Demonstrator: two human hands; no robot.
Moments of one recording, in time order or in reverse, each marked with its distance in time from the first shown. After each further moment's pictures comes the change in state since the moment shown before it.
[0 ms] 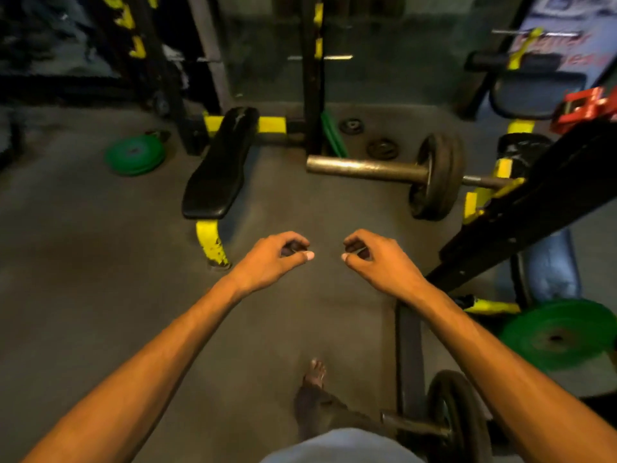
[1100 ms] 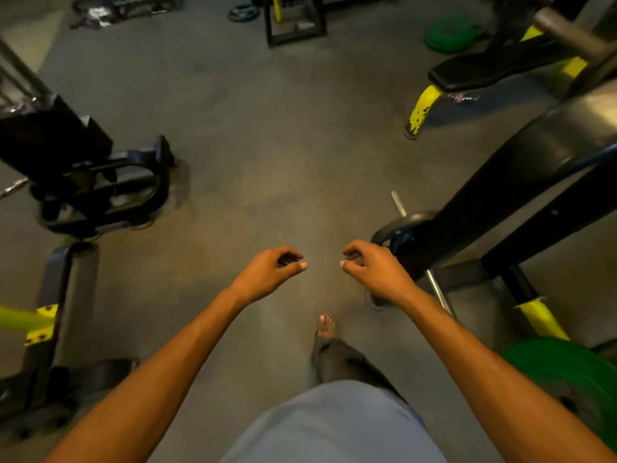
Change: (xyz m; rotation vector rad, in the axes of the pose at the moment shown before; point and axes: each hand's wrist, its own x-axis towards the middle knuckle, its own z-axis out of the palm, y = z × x) left_hand -0.521 0.378 0.659 -0.213 0.768 -0.903; right_hand -0.537 0.320 -0.125 -0.142 -0.945 -0.679
